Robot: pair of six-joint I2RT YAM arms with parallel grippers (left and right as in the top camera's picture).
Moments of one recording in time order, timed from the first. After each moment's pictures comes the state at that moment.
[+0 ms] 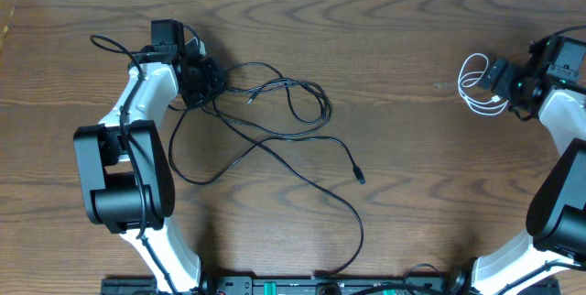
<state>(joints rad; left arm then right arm) 0.08 1.98 1.37 -0.62 0.41 -0.41 -0.35 1.85 1.18 -0.31 -0.13 0.20</state>
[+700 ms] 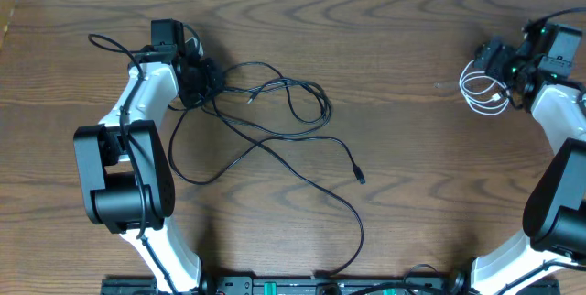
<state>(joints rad) 0.08 1.98 1.37 -0.62 0.36 -0.41 -0.31 1.85 1.21 -0.21 -0.20 0.23</state>
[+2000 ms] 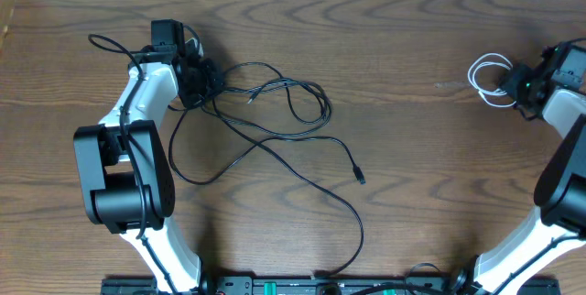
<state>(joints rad) 0.08 1.98 1.37 -0.62 0.36 -0.41 -0.43 2.00 1.22 -0.15 -0.16 0.31</state>
